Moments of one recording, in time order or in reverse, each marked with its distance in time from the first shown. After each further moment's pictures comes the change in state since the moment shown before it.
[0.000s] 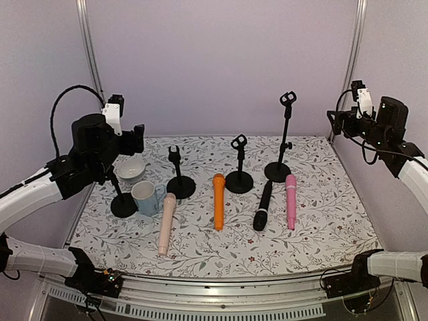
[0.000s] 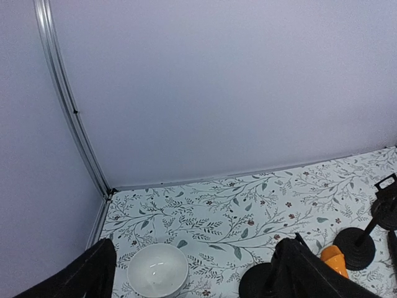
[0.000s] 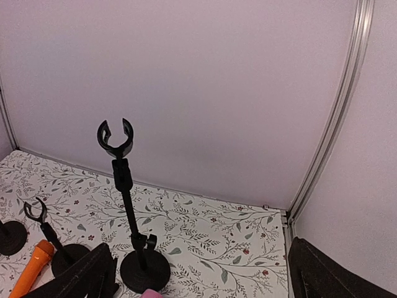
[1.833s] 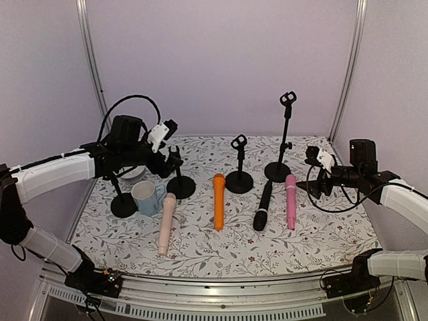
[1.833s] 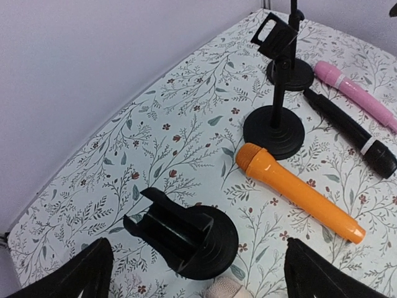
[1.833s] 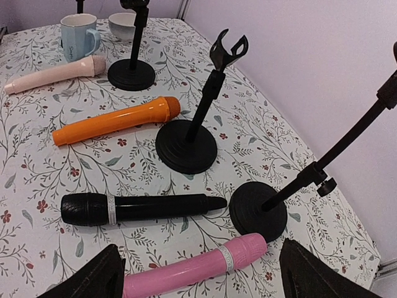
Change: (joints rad) left arm 0.127 0.343 0.105 -0.128 0.764 0.262; right arm 0.092 0.005 -0.379 -0.027 -0.529 -0.571
